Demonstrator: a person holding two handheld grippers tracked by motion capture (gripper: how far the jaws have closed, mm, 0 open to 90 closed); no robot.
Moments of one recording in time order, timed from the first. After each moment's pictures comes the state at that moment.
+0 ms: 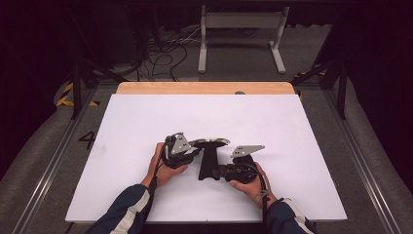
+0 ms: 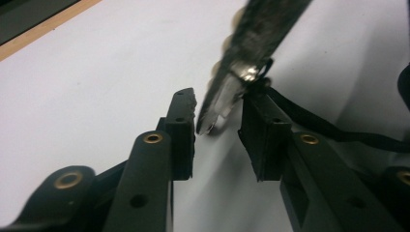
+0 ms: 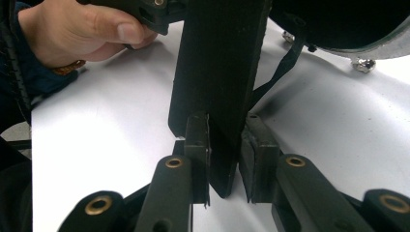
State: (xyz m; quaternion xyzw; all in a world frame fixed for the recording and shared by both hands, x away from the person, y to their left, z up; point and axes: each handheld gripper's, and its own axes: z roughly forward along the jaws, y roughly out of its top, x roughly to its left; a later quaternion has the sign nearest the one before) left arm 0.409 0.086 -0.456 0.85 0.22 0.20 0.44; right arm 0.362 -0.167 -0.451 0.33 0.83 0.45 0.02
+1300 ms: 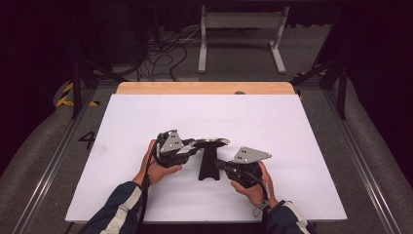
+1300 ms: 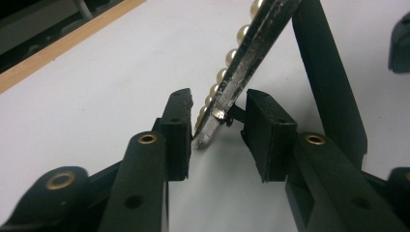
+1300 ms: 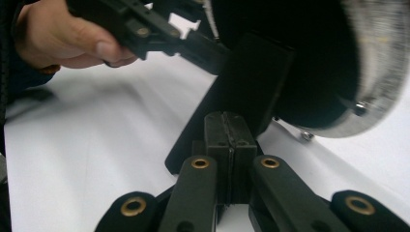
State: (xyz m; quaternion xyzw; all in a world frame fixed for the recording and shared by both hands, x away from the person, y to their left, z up) left arm 0.401 0.102 -0.428 0.84 0.19 0.18 0.47; right arm 0.331 -0.158 -0.412 0.28 0.82 0.47 0.16
